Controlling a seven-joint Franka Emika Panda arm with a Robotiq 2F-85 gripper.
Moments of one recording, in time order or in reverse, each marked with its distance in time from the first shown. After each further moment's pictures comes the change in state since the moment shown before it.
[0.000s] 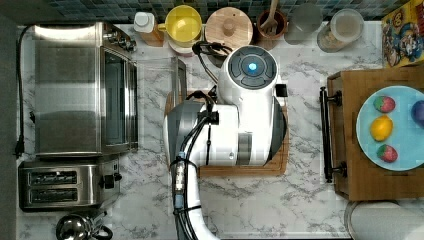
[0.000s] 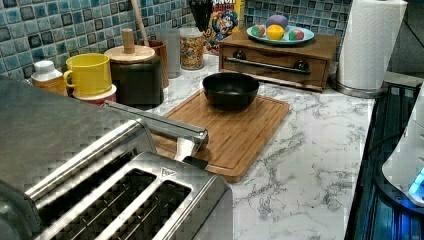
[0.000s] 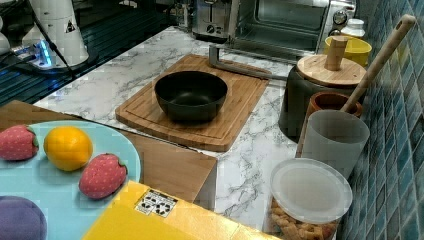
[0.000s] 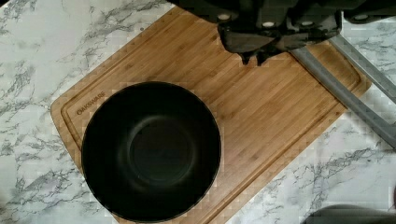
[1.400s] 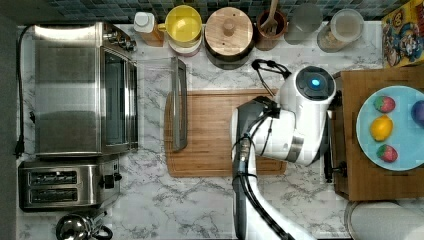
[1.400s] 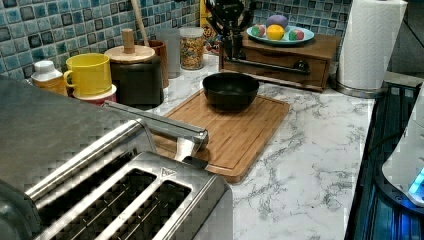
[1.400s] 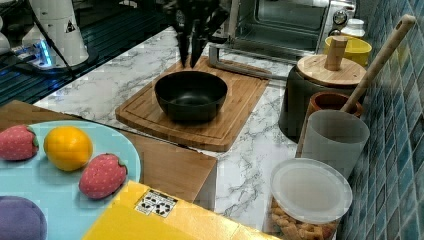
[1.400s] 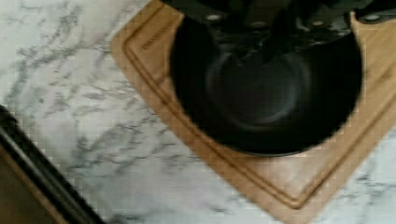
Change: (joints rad) arm -0.115 0.096 -0.126 -0.153 -0.060 0.197 -0.128
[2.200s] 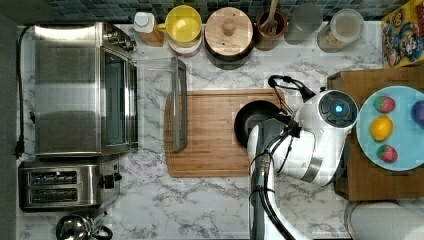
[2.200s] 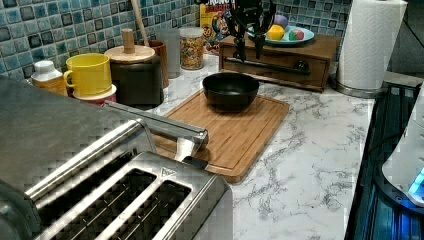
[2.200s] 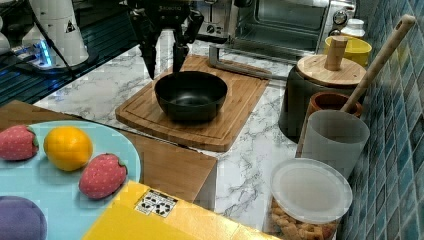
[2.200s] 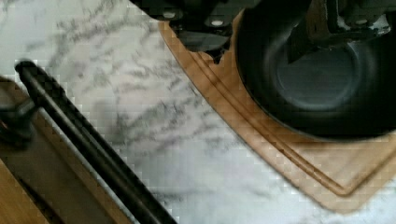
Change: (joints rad) arm -0.057 -0.049 -0.018 -0.104 -0.030 0.122 -0.135
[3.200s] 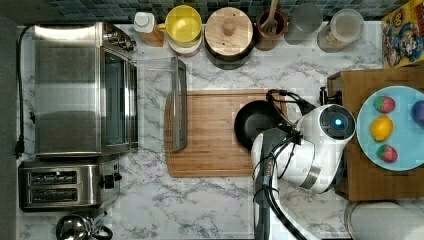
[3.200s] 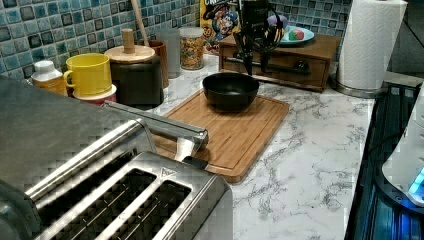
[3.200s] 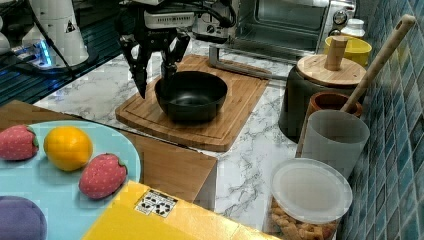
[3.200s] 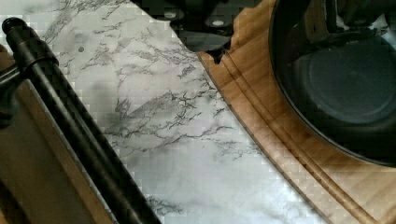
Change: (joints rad) arm -0.023 0.023 -0.016 -0.102 0.010 0.100 -0.161
